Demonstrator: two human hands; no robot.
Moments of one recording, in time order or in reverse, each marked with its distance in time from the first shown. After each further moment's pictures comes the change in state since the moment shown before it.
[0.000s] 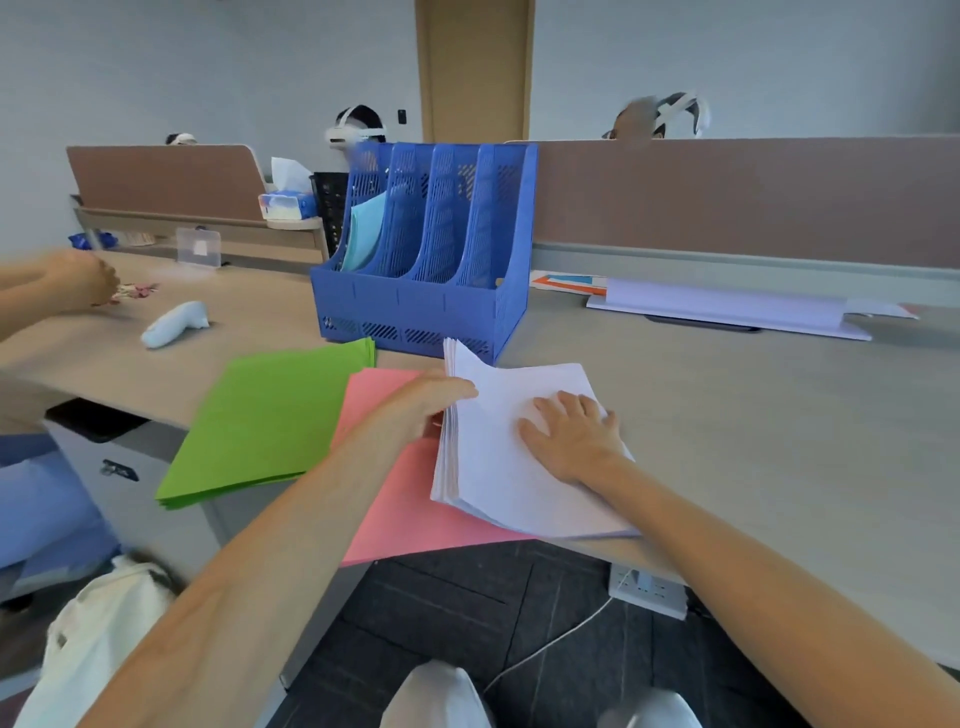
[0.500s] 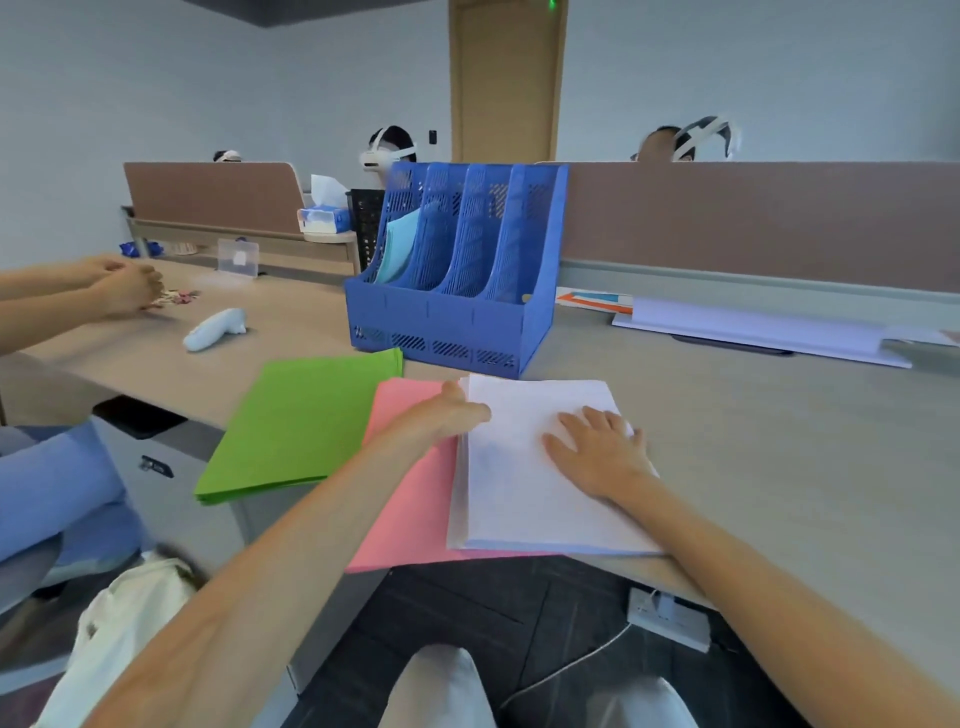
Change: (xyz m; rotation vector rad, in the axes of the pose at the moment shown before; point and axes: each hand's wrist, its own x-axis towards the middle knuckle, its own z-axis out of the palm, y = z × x) left_hand -0.003 -0.009 -0.014 0.357 0.072 -0.031; right_hand -0.001 0.001 -0.001 0.032 0.004 -0.029
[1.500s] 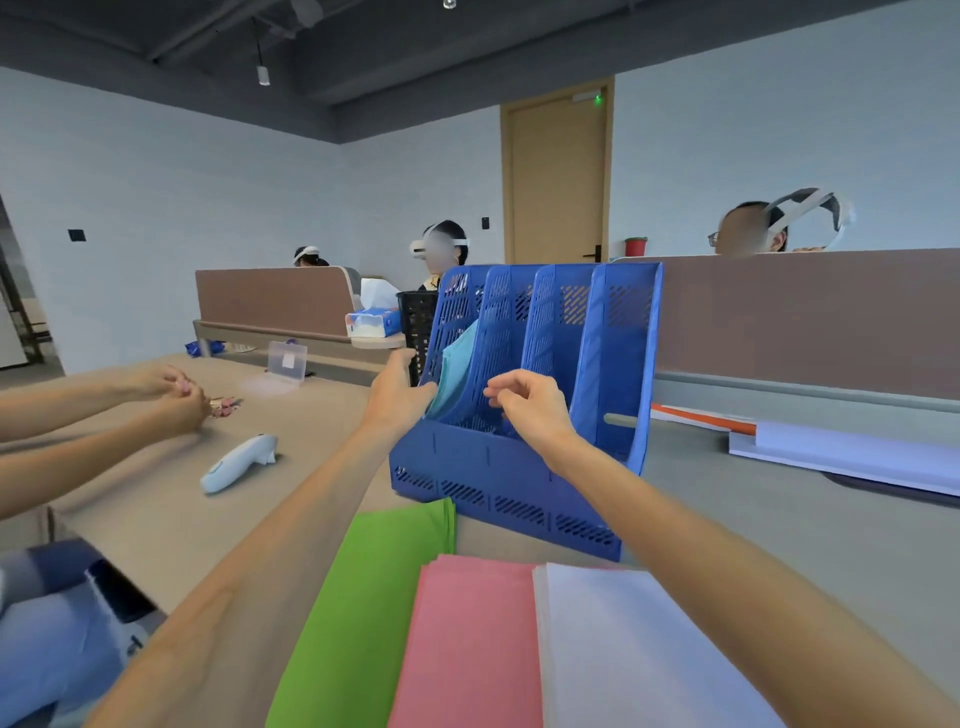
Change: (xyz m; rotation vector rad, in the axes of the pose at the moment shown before) left_hand 0.185 0.032 -0.204 -0.073 0.694 0.327; right_hand 0.246 -0.167 -0.098 1.200 0.218 -0.316
